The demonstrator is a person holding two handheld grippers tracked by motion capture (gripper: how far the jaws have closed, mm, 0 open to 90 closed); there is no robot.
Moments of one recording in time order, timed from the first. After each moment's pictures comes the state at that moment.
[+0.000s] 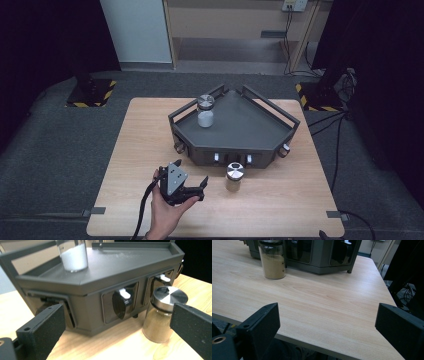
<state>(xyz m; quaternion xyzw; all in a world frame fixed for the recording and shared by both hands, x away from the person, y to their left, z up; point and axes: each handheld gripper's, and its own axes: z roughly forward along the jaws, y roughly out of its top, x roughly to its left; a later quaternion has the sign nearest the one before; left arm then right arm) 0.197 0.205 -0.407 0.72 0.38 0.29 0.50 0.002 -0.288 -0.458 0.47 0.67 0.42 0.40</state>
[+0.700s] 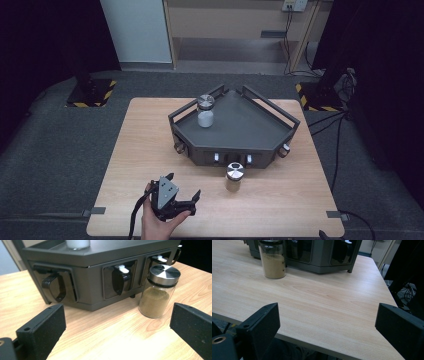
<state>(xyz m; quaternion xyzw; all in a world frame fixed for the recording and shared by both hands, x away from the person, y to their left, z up) 0.166 0.222 -0.408 0.73 0.40 0.27 0.48 0.003 -0.288 -0.458 0.47 0.67 0.42 0.39</state>
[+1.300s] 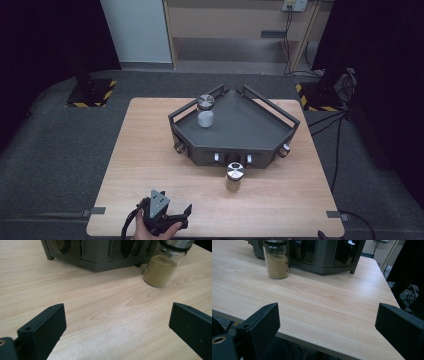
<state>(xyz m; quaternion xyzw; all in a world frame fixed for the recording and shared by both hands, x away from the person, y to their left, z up) 0.143 0.233 -0.414 0.73 0.48 0.22 0.43 0.001 -0.288 -0.457 0.46 0.68 0.42 0.39</state>
